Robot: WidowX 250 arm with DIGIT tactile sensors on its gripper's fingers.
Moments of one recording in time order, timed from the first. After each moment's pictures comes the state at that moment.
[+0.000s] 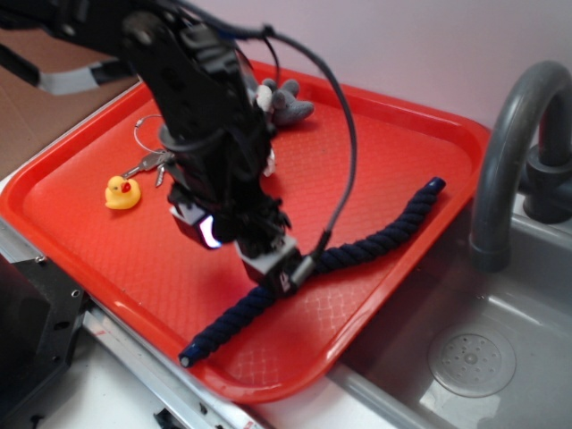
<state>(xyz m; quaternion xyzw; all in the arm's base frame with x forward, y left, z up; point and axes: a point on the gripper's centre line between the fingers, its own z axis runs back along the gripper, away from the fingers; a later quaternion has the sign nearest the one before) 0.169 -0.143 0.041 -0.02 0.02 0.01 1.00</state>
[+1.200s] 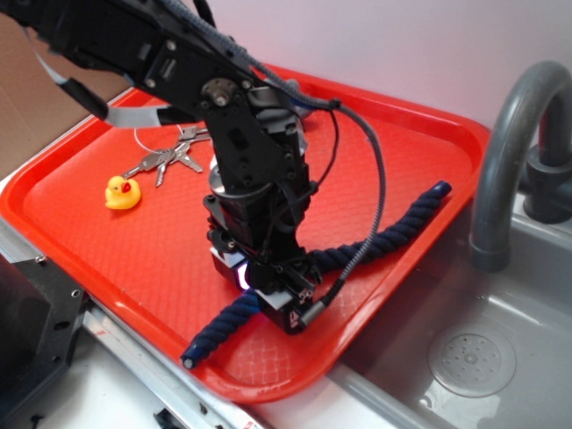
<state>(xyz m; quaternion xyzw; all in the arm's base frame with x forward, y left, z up) 0.171 -0.153 0.018 0.01 0.05 -0.03 1.00</state>
